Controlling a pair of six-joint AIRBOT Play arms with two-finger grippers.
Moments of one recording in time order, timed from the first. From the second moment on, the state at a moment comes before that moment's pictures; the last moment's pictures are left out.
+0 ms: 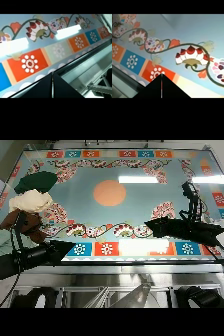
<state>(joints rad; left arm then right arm) 0.07 -0.35 0.42 -2.51 1.20 2.06 0.29 -0.71 0.68 -0.87 0.84 1.31</state>
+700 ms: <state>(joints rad) 0.34 -1.12 1.22 -2.05 1.17 1.97 0.29 -0.71 0.68 -0.87 0.84 1.31</state>
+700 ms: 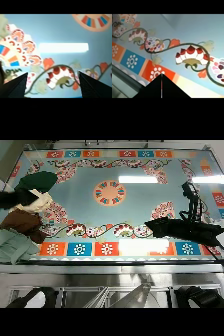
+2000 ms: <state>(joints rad) 0.05 -1.89 2.10 -2.08 0.93 2.16 0.29 -0.71 0.68 -0.87 0.84 1.31</state>
